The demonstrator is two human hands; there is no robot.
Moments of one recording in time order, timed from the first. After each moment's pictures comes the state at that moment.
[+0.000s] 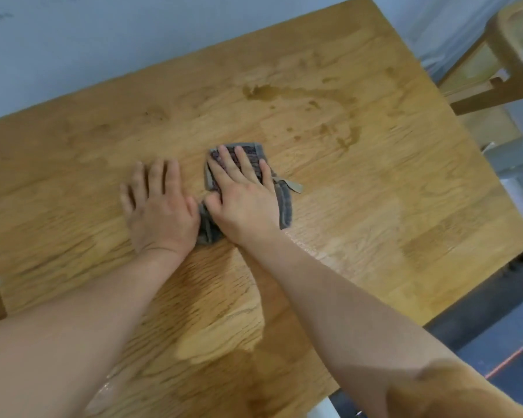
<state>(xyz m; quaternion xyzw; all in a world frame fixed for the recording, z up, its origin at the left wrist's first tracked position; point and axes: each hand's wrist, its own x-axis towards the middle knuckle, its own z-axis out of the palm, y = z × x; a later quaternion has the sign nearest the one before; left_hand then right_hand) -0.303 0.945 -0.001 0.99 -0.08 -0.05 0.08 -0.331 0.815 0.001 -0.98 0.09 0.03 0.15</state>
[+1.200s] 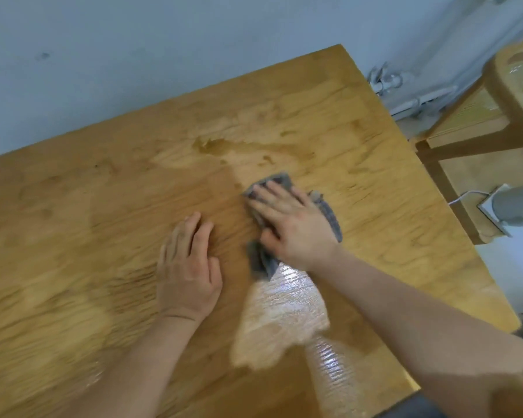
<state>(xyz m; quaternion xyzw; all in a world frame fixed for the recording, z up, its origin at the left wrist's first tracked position) -0.341 0.821 0.005 0.98 -0.15 -0.02 0.16 -0.337 0.608 -0.002 -0.98 -0.09 0.03 0.16</state>
